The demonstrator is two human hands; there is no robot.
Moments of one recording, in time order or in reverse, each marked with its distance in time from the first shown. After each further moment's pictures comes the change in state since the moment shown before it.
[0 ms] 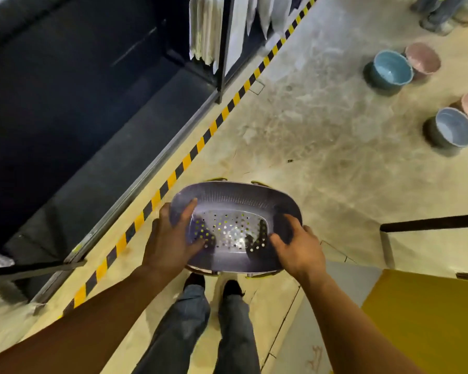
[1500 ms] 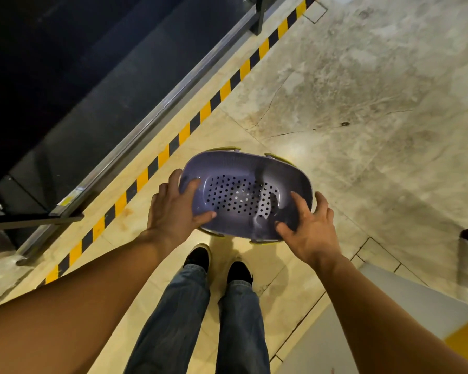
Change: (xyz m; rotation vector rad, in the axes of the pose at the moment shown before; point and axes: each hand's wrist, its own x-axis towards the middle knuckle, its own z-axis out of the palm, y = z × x) left_hand 0.087 -0.064 0.193 0.236 -0.084 -0.131; right_hand 0.159 0.098 0.139 -0.258 -0.225 -0.212
